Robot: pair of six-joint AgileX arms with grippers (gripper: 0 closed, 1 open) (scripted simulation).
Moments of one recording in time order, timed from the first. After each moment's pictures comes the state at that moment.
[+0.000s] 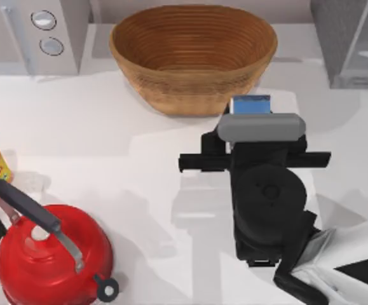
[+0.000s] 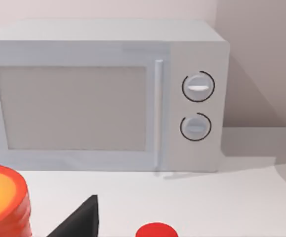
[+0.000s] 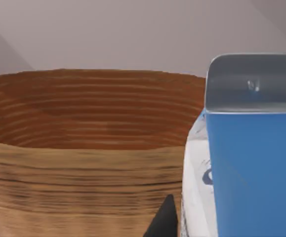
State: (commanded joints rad) left arm 0.00 0.00 0.00 0.00 0.00 0.00; right arm 0.95 1.85 0.66 1.14 0.98 0.03
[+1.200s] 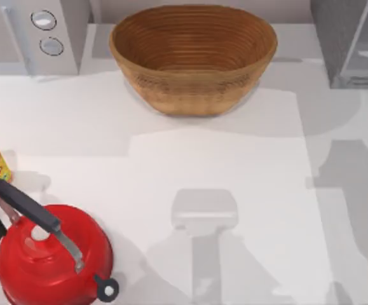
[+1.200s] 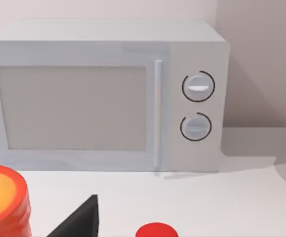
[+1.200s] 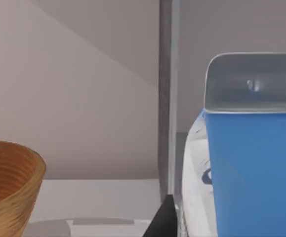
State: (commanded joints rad) left arm 0.00 0.00 0.00 0.00 0.00 0.00; right arm 0.40 0.75 0.28 0.48 0.41 0.01
